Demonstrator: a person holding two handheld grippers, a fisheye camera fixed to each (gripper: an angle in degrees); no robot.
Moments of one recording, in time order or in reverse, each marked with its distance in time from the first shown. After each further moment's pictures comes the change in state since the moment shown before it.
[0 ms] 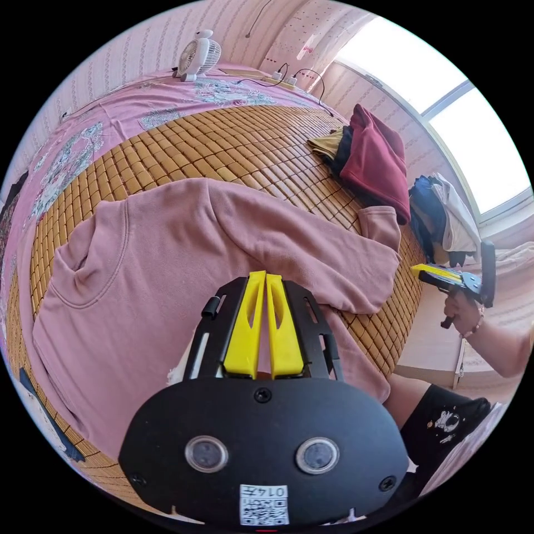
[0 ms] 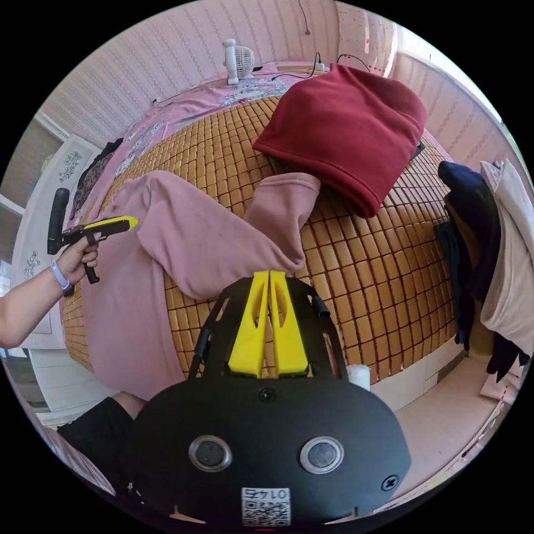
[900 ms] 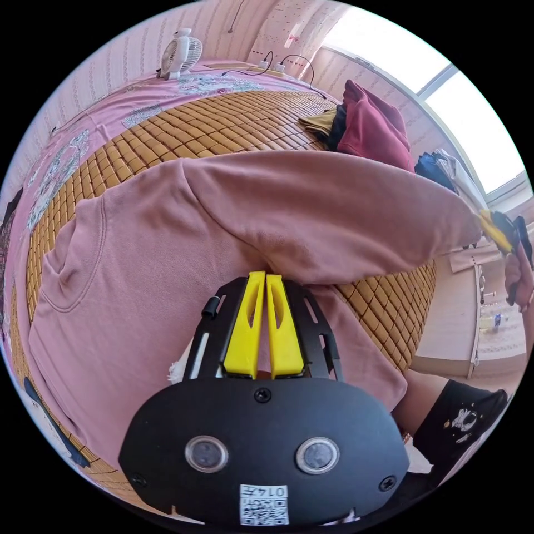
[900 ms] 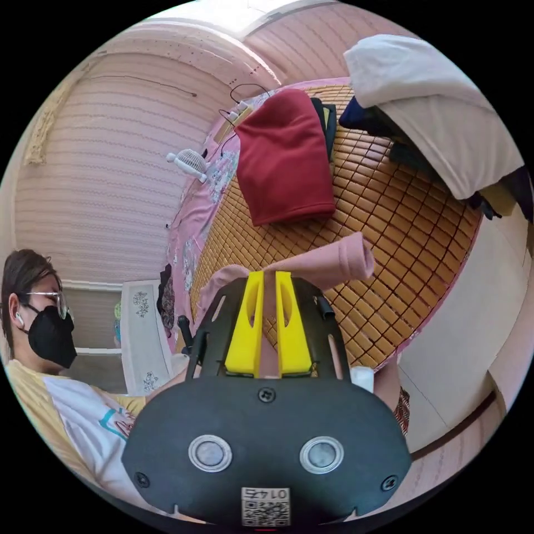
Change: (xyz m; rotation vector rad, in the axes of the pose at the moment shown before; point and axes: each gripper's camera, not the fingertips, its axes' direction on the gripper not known) left arm 0.024 0.003 0.049 -0.018 -0.036 0.060; right arm 0.099 -0.006 -0.103 0.295 -0.414 0.603
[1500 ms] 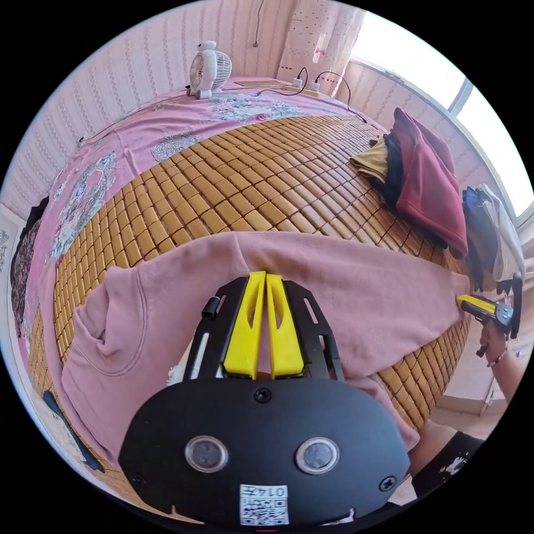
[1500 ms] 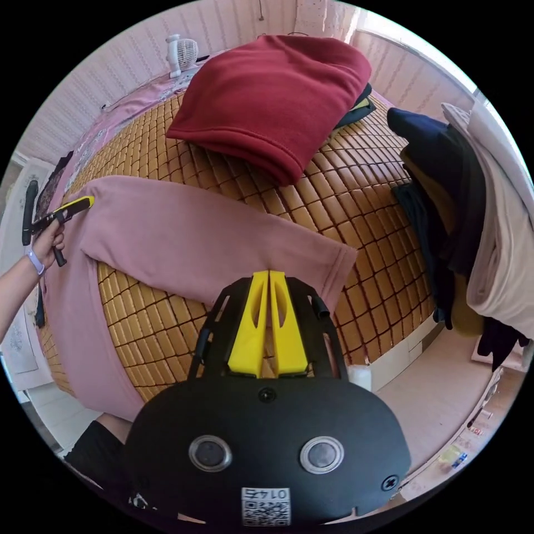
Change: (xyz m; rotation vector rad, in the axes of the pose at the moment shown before) left arm 0.013 -0.095 -0.042 0.064 -0.166 -0.057; right arm -0.003 0.020 0.197 -0.252 0.690 -0.518
